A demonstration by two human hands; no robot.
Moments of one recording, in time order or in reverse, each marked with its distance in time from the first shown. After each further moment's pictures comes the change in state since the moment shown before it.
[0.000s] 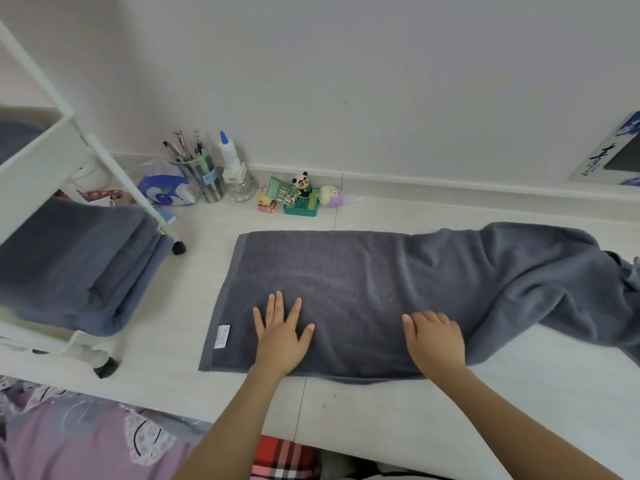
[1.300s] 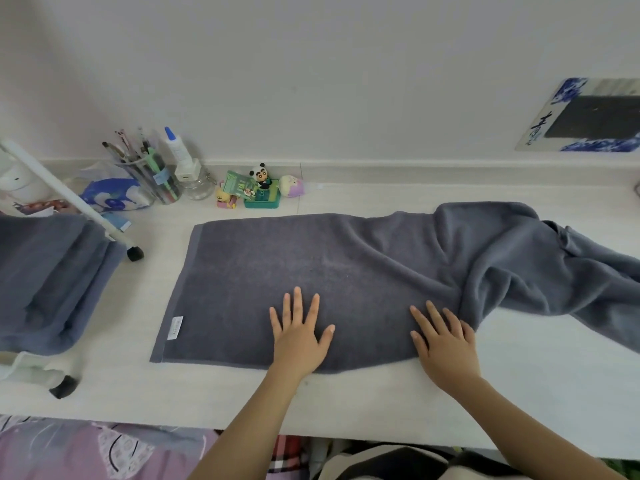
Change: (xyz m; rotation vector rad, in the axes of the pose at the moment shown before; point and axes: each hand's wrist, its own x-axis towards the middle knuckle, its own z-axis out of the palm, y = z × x) left_hand -0.015 0.079 0.025 0.083 -0.062 0.129; right_hand -0.052 0.078 0.012 -0.118 -0.163 0.096
